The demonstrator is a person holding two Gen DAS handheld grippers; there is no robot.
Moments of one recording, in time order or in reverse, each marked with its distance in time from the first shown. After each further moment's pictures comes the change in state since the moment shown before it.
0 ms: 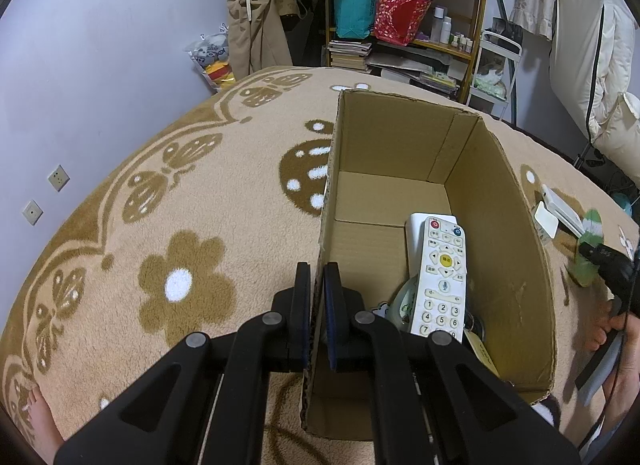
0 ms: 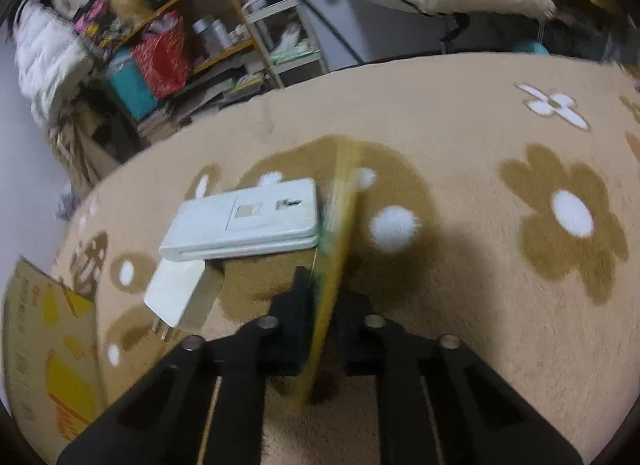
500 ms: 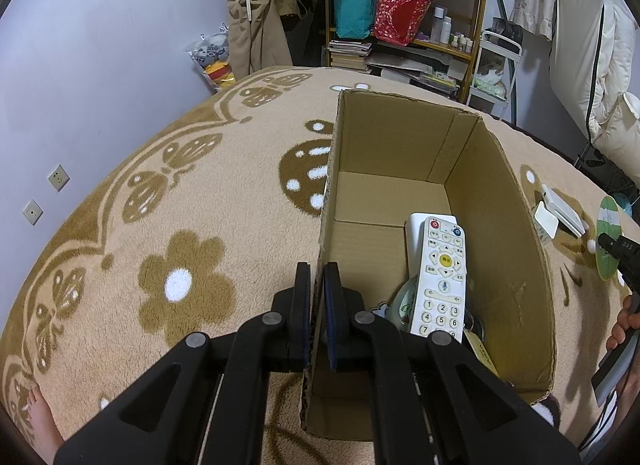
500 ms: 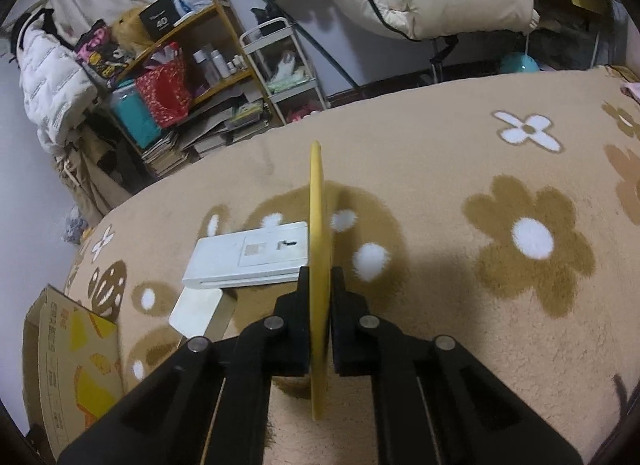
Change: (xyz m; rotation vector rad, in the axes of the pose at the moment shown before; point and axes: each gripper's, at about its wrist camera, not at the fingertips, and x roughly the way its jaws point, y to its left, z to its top) left arm 0.000 0.000 0.000 0.000 0.000 0.000; right arm -0.027 0.005 0.013 -0.035 -0.063 0.024
